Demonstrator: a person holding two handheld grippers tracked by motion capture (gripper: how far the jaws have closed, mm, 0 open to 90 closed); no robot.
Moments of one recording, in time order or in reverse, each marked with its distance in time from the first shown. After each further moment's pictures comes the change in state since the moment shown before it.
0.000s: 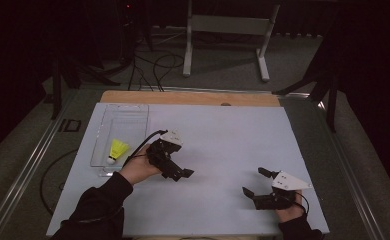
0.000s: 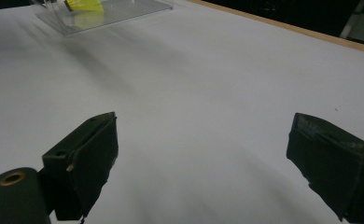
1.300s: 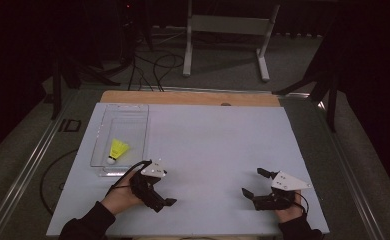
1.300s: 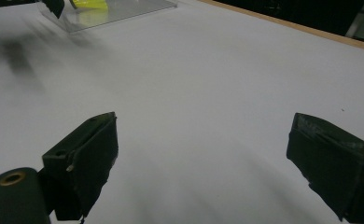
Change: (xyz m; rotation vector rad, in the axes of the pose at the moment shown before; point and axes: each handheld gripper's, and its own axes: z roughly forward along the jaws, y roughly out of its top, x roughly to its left) left arm -0.026 -0.088 -0.002 0.015 0.008 0.028; right arm 0.001 0.000 0.001 0.008 0.014 -0.007
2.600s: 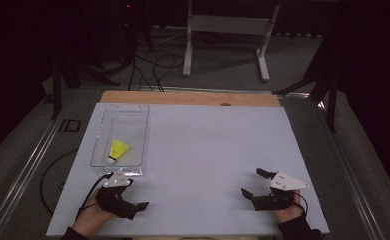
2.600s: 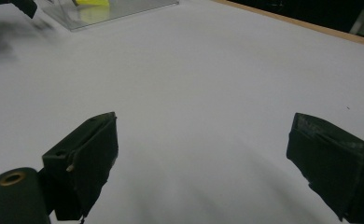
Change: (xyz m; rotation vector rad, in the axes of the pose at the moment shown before) left arm 0.002 -0.080 -0.040 -0.079 0.177 -0.249; right arm 0.001 -0.001 0.002 0.011 0.007 0.002
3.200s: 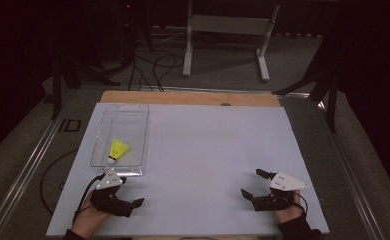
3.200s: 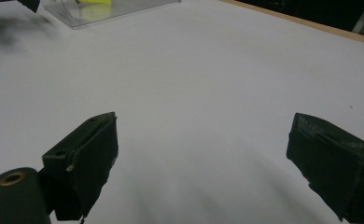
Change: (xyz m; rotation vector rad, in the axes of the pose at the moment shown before) left arm 0.008 -0.013 -0.004 -0.064 0.085 -0.035; right arm 0.001 -0.001 0.000 0.007 0.006 -0.004
